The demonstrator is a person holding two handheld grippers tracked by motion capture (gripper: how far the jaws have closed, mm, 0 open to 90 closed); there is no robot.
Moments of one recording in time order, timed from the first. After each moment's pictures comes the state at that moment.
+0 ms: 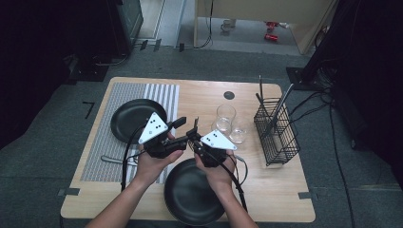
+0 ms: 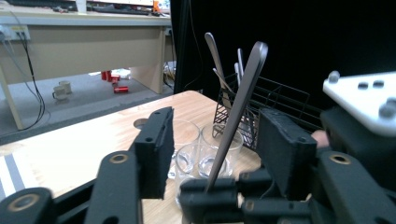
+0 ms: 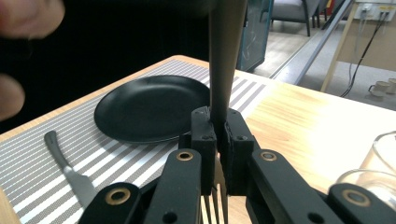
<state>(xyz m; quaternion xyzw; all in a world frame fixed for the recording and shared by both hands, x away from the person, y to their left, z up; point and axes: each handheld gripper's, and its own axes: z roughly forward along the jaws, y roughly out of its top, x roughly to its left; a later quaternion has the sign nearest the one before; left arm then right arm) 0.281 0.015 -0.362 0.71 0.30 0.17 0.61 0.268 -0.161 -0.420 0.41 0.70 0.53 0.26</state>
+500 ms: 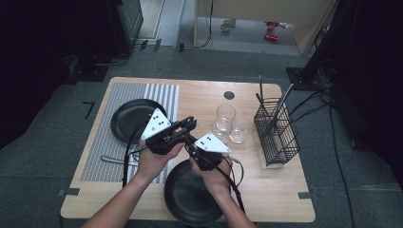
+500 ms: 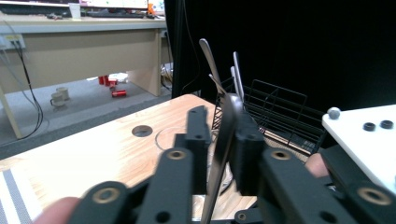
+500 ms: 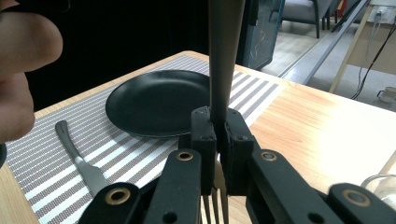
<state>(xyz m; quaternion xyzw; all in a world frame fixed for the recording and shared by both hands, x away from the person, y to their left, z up) 0.286 0.010 -0.353 0.72 0.28 0.17 0.61 0.262 -0.149 -0.423 0.39 0.71 0.53 0.26</state>
